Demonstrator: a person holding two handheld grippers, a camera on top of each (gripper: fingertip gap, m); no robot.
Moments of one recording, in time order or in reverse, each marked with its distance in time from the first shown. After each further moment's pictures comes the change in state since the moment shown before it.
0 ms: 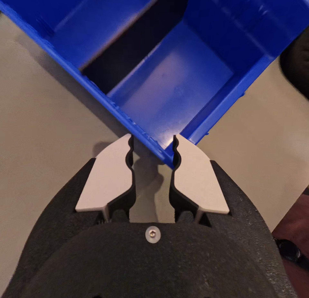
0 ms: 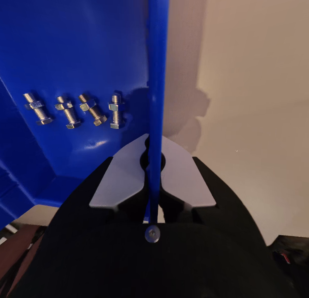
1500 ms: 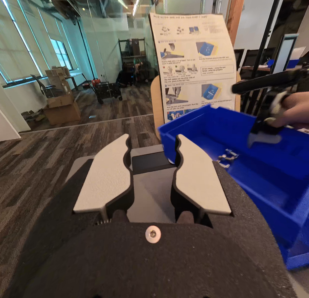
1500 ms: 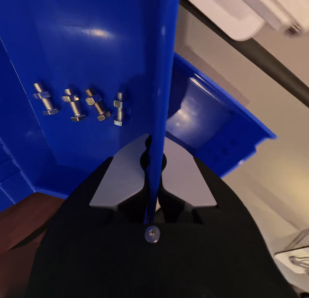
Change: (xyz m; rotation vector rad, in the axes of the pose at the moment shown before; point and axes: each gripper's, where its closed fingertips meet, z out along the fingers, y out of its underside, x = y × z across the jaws) left arm -0.170 -0.031 -0.296 0.929 -0.662 -0.219; right arm -0.435 -0.057 -0.092 -0.023 -0.018 -0.657
